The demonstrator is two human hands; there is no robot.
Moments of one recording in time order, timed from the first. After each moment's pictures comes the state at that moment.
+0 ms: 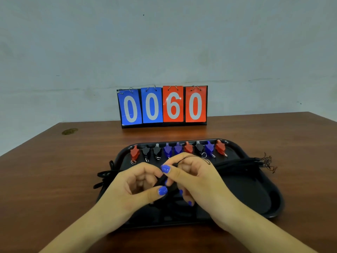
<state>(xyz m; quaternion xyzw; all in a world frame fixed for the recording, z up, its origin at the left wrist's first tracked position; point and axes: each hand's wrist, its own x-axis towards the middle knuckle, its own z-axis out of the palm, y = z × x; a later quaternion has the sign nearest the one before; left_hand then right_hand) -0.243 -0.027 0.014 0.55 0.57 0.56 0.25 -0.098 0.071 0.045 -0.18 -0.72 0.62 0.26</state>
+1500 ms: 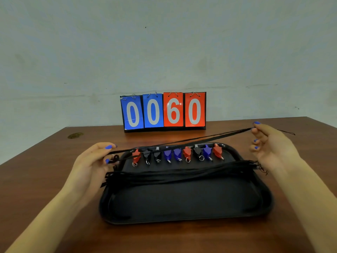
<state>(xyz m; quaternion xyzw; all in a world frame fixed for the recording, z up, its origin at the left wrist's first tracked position) -0.294 -0.033 0.036 0.30 0.52 0.77 0.23 -0.035 0.209 0.057 -0.35 -0.37 0.70 0.51</state>
